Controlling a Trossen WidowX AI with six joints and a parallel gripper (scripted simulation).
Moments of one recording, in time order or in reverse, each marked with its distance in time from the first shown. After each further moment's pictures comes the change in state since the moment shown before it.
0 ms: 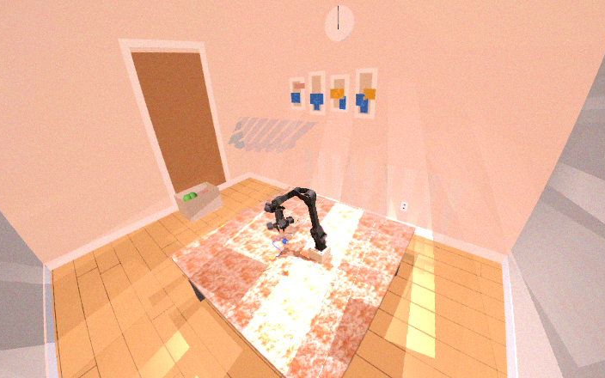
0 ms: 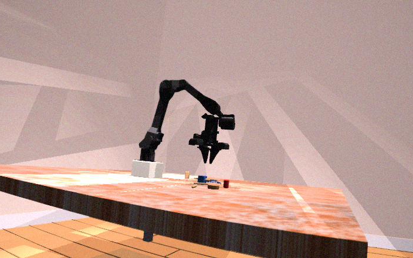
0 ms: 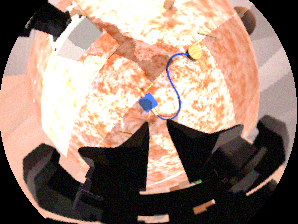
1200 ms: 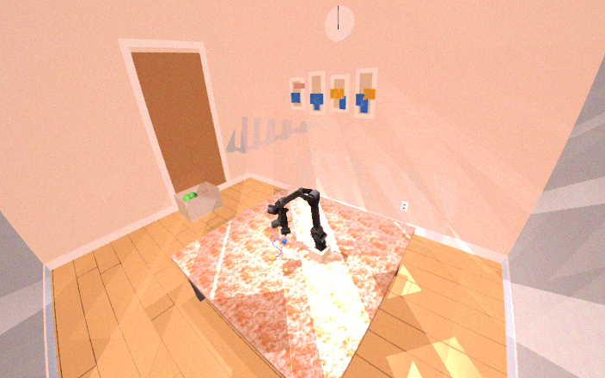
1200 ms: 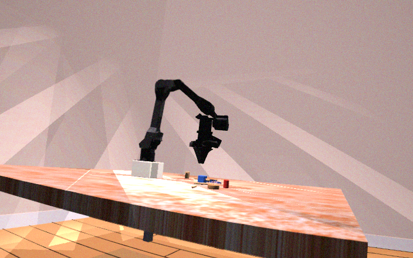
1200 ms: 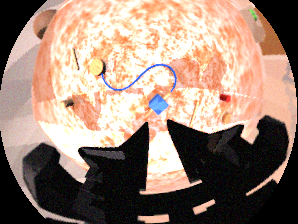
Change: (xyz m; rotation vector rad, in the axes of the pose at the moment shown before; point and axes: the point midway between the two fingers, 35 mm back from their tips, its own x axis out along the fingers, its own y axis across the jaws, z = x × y) arm 0.003 0.016 0.028 1.742 -0.001 0.021
